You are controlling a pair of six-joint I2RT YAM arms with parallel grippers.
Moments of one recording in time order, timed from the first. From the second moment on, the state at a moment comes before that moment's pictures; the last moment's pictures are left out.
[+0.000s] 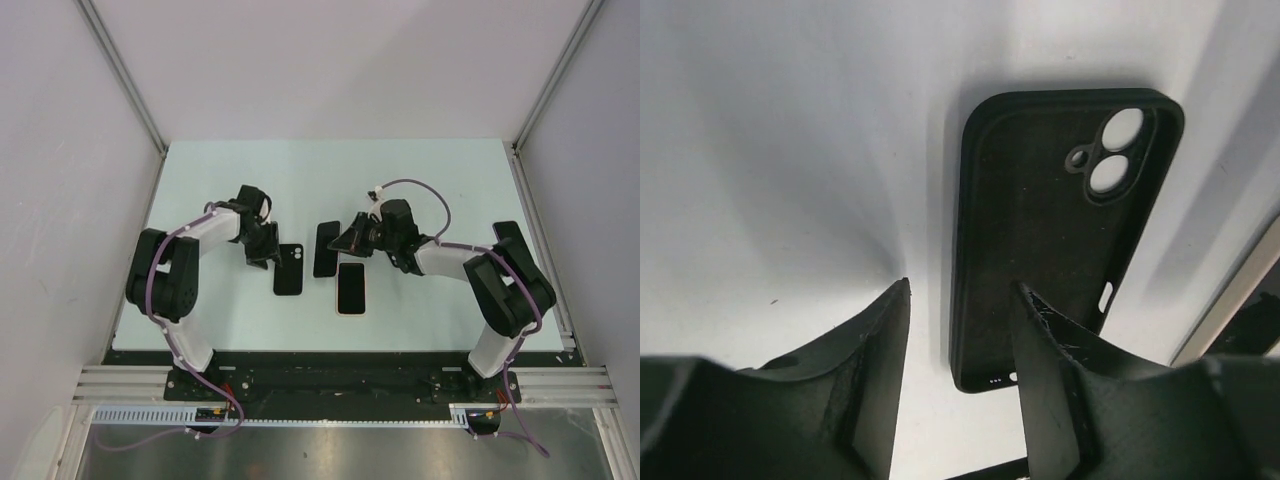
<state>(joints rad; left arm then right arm) -0.27 1.77 1.13 -0.63 0.19 -0.39 0.55 1.74 0.86 0.42 -0.49 0.93</state>
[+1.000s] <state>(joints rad) -0.44 1.51 0.80 -0.49 0.27 -0.65 0.61 1.55 0.86 0.14 -0.40 0.77</state>
